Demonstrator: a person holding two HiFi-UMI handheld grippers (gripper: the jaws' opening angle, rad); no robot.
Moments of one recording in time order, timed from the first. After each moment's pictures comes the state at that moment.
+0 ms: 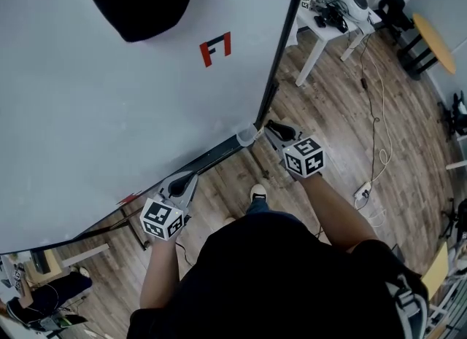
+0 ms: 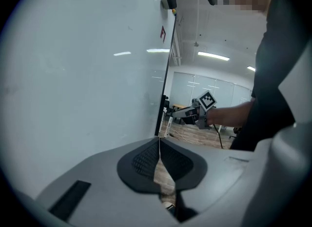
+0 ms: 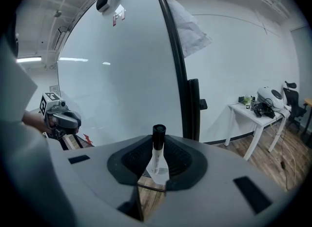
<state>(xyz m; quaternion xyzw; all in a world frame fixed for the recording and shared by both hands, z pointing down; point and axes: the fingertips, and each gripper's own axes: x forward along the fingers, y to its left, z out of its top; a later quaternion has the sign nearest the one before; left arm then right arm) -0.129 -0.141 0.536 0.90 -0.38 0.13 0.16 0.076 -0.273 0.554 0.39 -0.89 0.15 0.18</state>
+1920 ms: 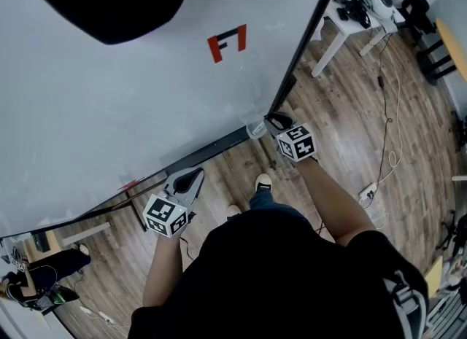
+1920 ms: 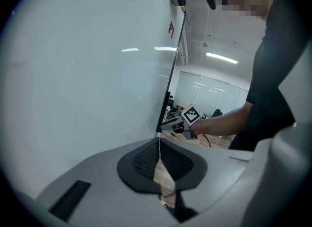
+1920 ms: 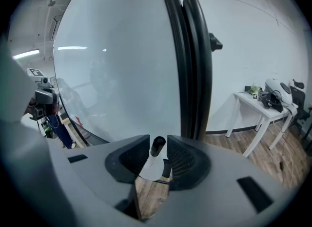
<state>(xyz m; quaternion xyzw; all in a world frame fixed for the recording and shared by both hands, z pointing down) -0.126 -0.140 0.553 0.89 -0.40 0.13 0.20 0.059 -0.319 0.660 0.36 -0.88 0.17 0.26</state>
